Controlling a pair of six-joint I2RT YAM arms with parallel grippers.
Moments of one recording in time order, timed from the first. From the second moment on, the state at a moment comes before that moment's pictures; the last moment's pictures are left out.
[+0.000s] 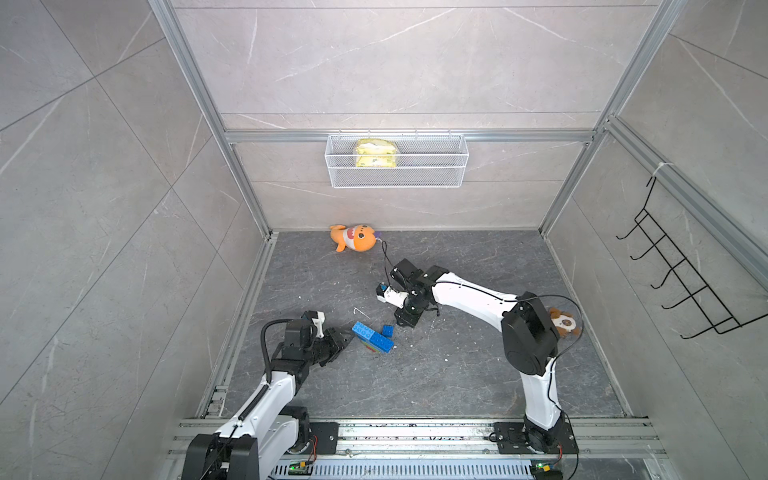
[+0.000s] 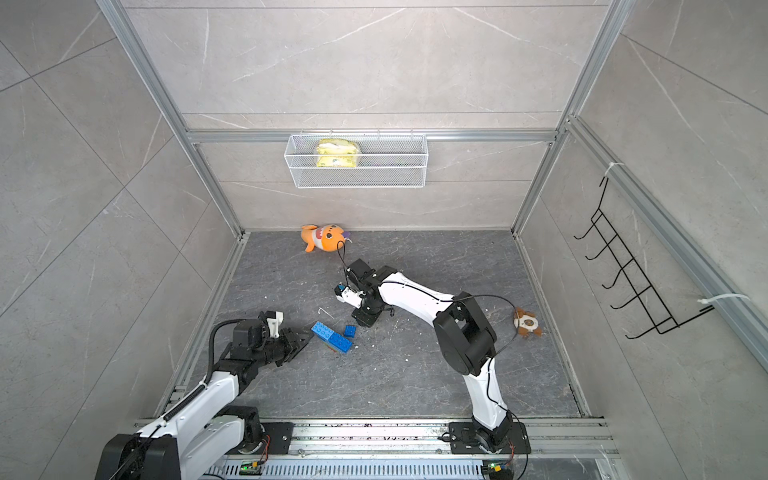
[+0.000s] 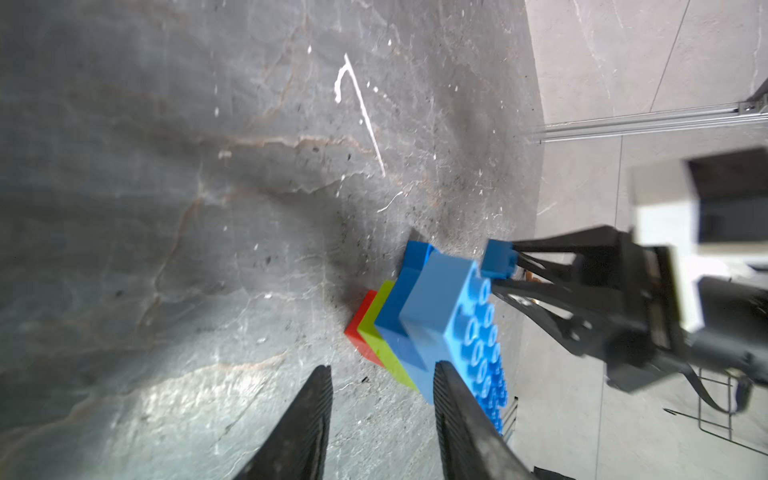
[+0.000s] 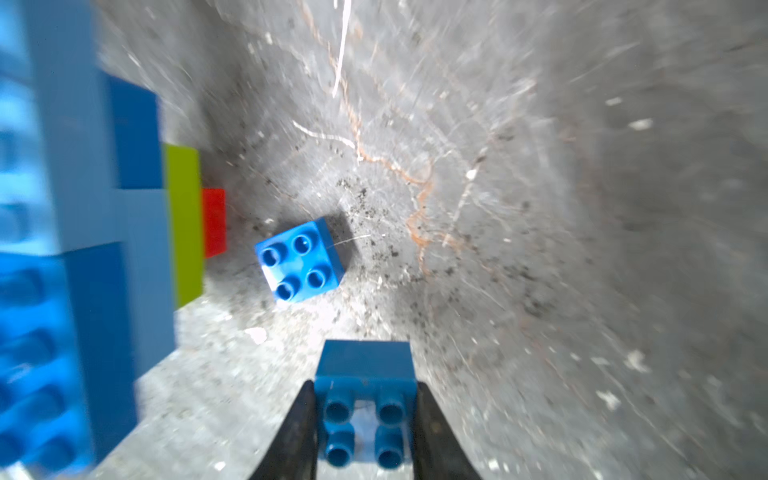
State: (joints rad) left arm -0.07 0.99 0.29 -0.03 0.64 -0.82; right arm 0.77 2.01 1.66 -0.91 -0.14 -0.28
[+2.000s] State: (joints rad) left arm -0.02 1.37 0.26 0.50 0.95 -0.93; right arm 0.96 2.04 1.76 -0.97 -0.19 0.03
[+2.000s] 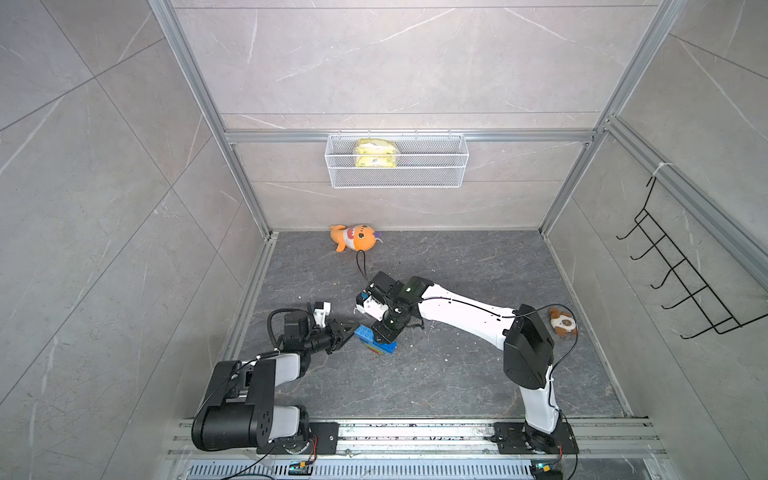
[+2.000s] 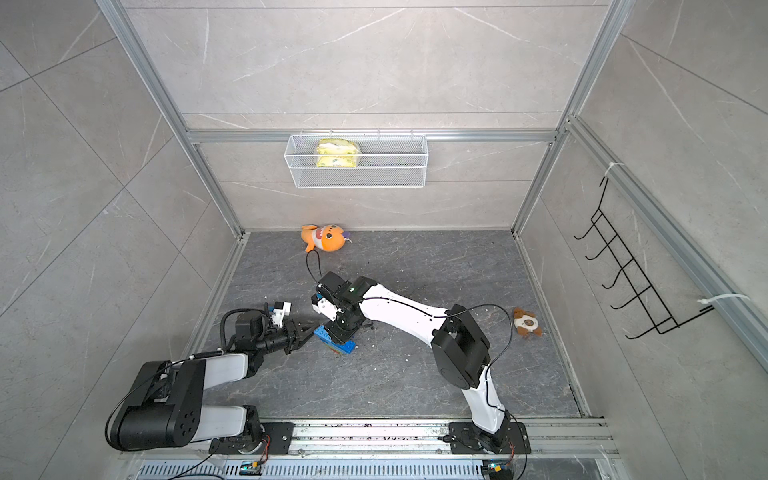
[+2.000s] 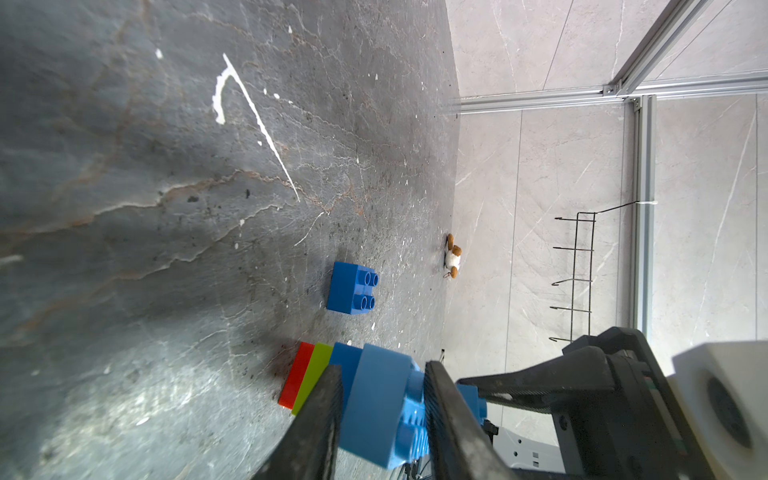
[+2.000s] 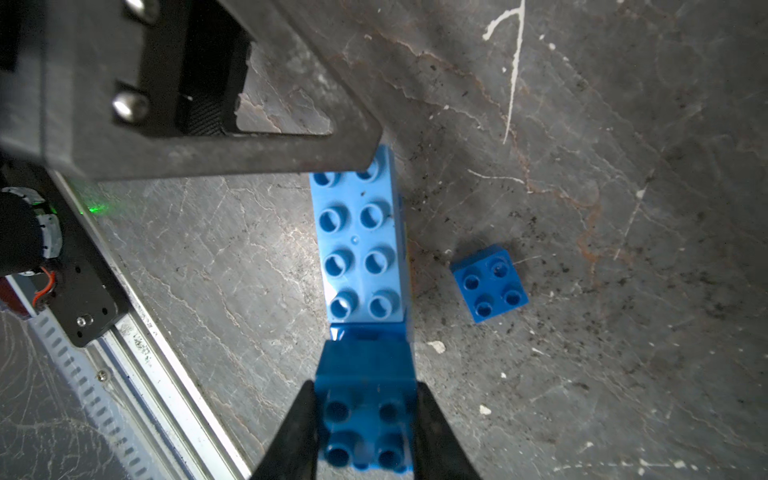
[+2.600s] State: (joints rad) left arm -0.02 1.51 0.24 0.75 1.00 -1.05; right arm 0.96 2.05 1.77 -0.97 -0.17 0.05
